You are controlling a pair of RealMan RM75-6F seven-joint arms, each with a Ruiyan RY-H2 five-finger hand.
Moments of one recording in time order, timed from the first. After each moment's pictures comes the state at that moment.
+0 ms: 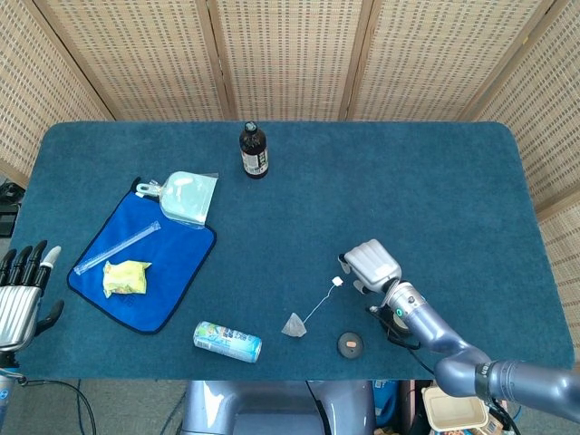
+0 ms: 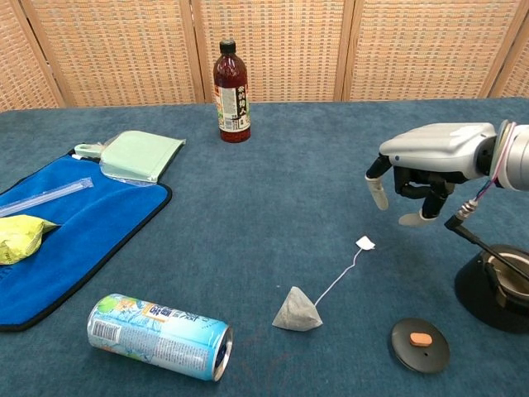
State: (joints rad) left arm -0.10 -1.16 -0.05 -1.62 1.47 1.48 0.31; right arm 0.81 -1.37 0.12 -1.60 -1.03 0.79 -0.53
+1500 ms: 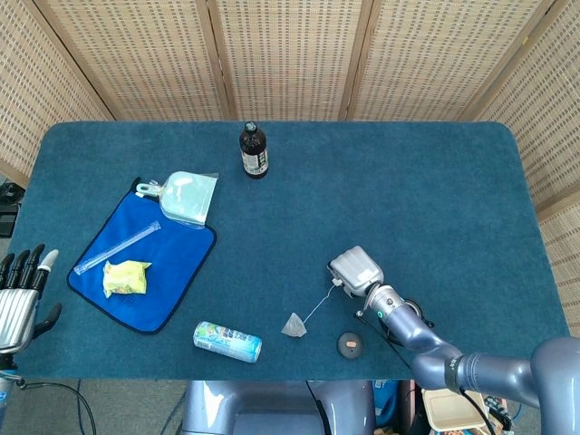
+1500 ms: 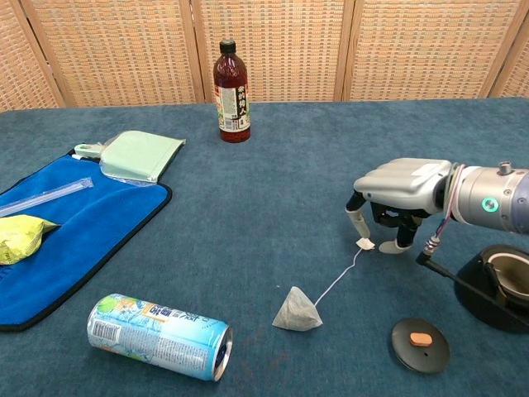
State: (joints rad) left arm -0.10 -1.18 -0.04 -1.59 1.46 1.48 0.28; right arm 0.87 -1.54 0.05 -1.43 -0.98 0.79 -0.58
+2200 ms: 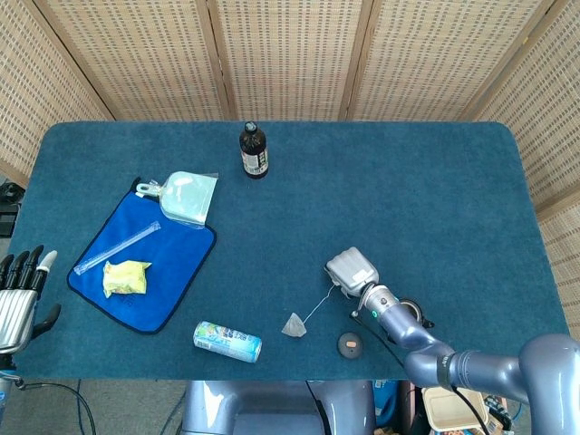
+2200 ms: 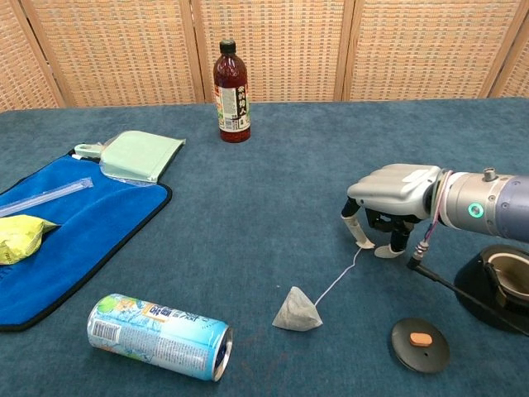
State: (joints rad) left arm -0.10 -1.18 -0.04 -1.57 1.45 1.47 0.26; right arm 0.90 -1.58 0.04 -1.40 -0.94 0.78 -0.61
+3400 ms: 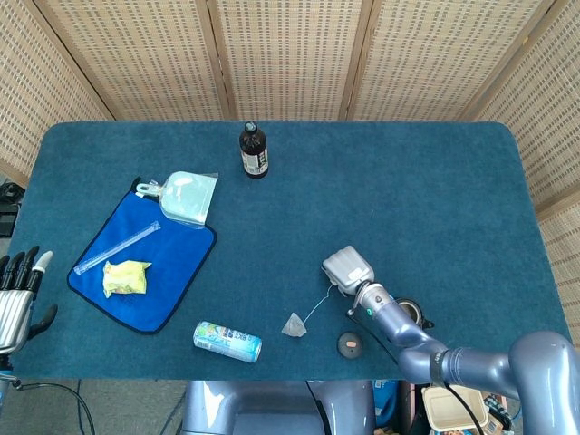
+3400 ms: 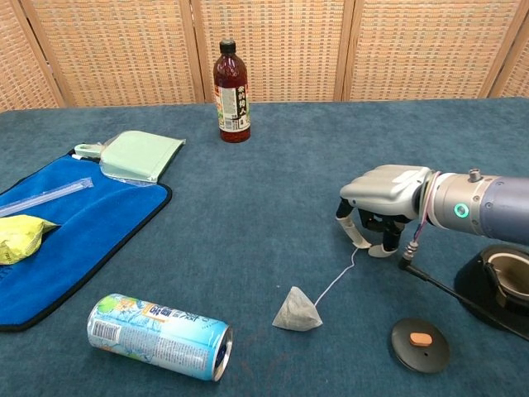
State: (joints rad) left arm -0.09 -1.18 -0.04 -1.54 1.44 1.47 0.23; right arm 0.93 -1.61 0.05 -1.36 -0.91 0.78 -0.62
